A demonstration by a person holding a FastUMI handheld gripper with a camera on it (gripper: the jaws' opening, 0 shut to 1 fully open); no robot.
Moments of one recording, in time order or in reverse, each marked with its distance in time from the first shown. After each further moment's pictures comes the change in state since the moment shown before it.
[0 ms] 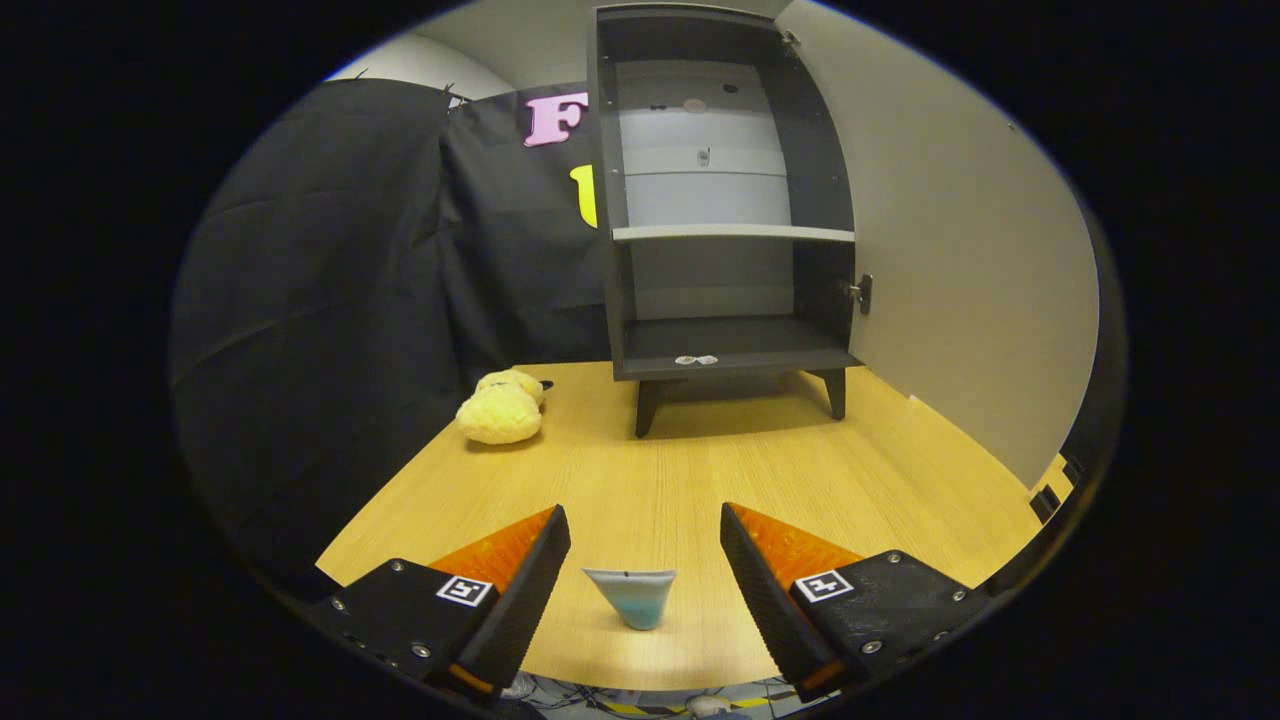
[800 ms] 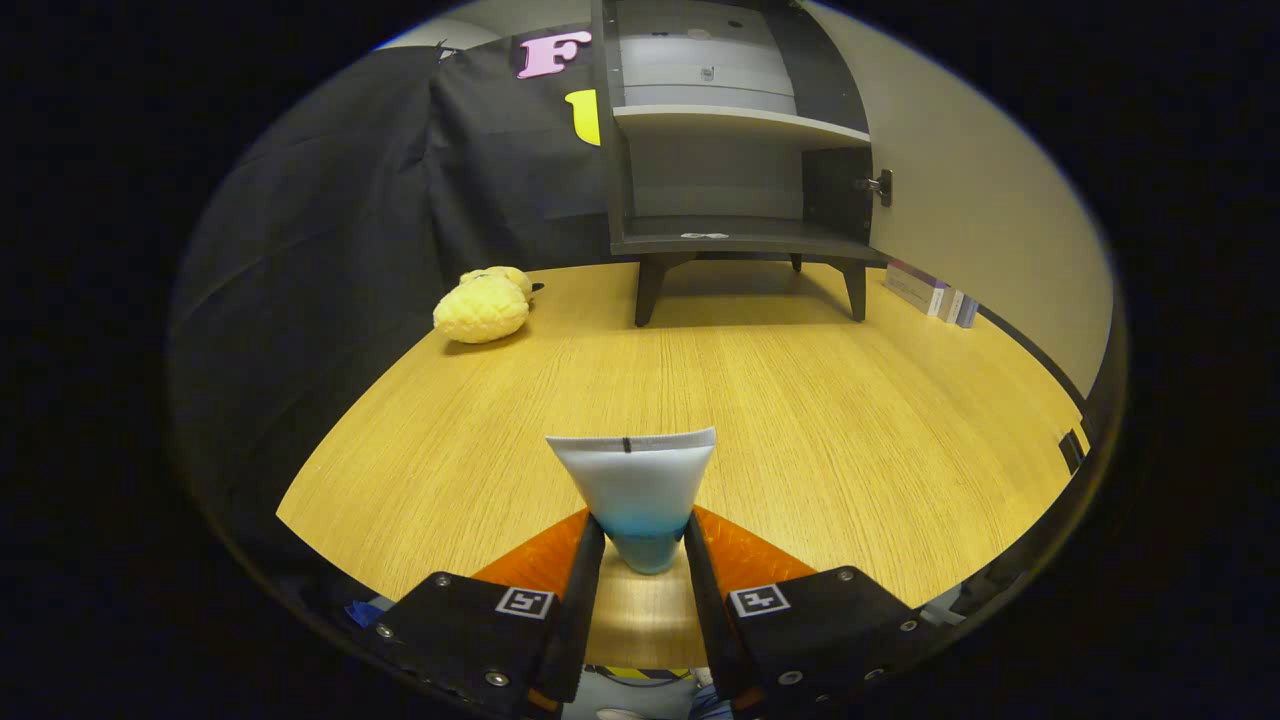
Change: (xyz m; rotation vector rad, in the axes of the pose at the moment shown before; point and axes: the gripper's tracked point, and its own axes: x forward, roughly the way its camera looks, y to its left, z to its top) arm 0.021 0.009 -0.087 -0.011 0.198 0.012
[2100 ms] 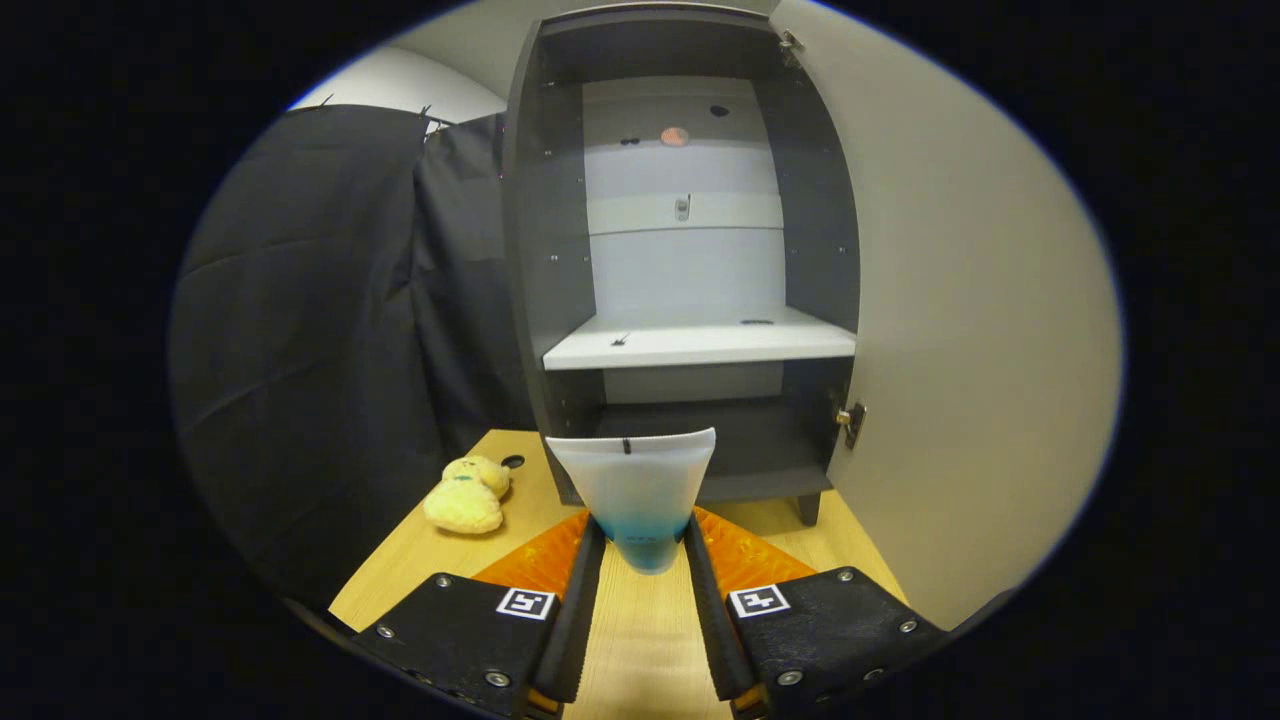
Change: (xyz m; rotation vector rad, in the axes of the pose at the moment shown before) arm -0.036 -0.089 0.290 0.005 -0.304 0.026
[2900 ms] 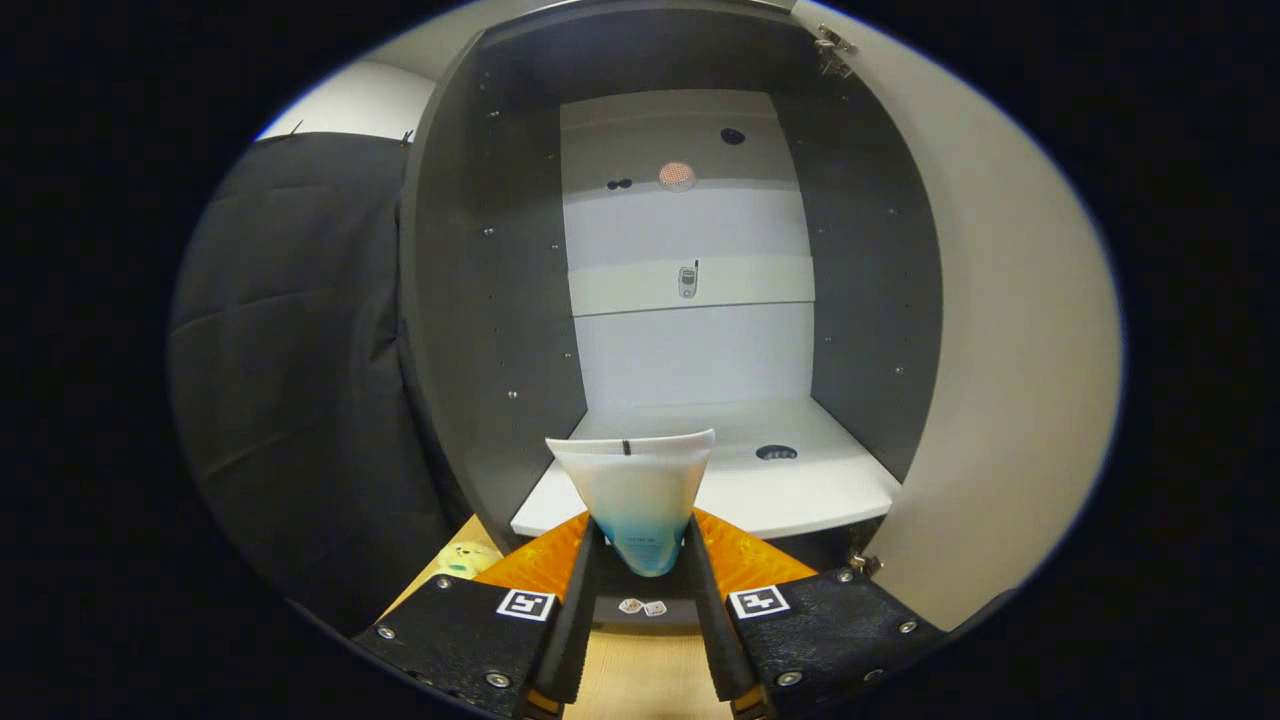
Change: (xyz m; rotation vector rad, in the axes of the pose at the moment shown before) arm 0.097 -0.011 0.145 0.017 -0.044 0.047
